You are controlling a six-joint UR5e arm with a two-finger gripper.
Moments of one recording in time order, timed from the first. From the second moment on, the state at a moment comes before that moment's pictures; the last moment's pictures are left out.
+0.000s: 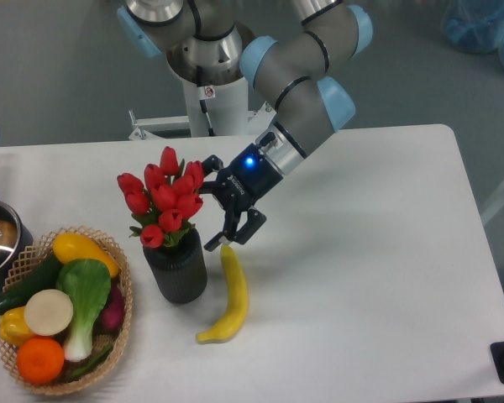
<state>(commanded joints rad) 2.61 -1.77 -2.01 -1.00 0.42 1.69</state>
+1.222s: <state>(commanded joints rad) 2.58 -1.75 -2.03 -1.00 0.48 1.69</state>
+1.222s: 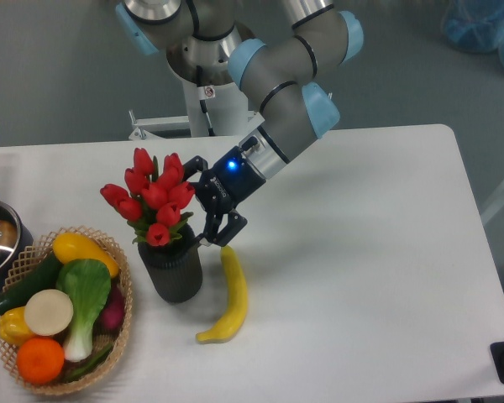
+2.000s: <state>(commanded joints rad) 2.52 -1.75 -2.03 -1.00 0.44 1.69</state>
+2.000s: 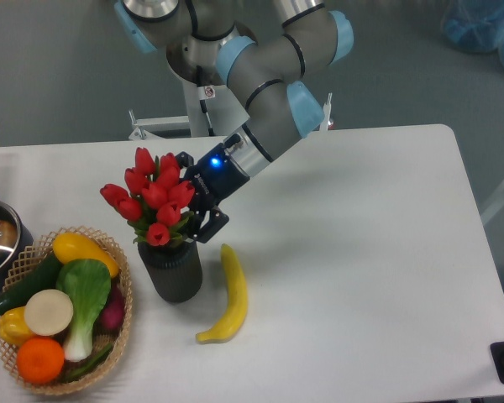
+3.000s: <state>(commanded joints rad) 2.54 -1.75 -2.05 -1.00 0.42 1.70</state>
